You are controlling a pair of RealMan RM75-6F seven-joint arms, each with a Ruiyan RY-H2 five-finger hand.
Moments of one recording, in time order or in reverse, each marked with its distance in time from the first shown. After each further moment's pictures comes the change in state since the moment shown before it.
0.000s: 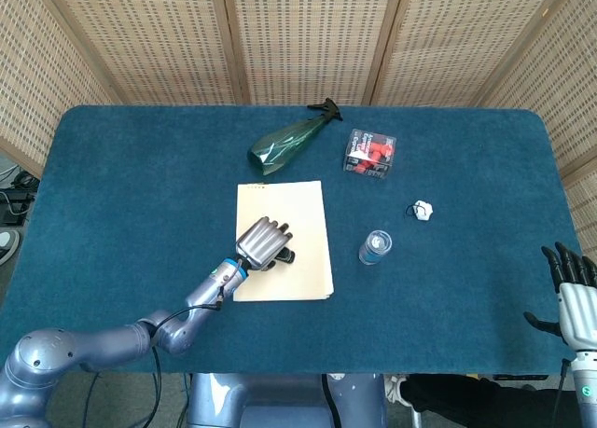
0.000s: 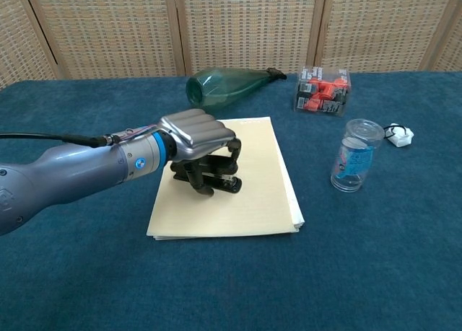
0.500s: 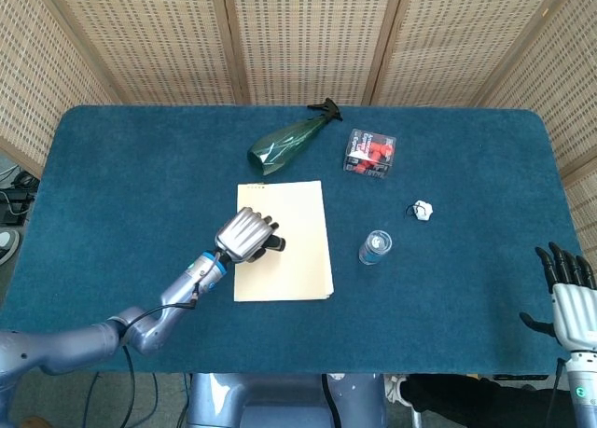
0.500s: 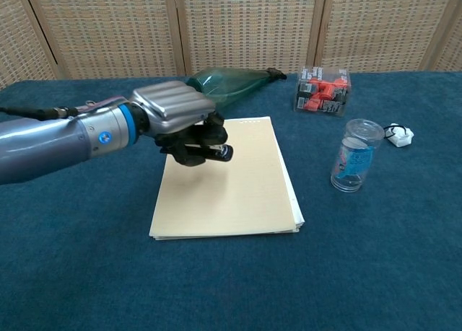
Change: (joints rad) left arm 0.060 0.115 -0.019 -0.109 0.115 0.042 -0.064; right arm 0.003 -0.013 -0.004 -0.008 -0.007 0.004 -0.042
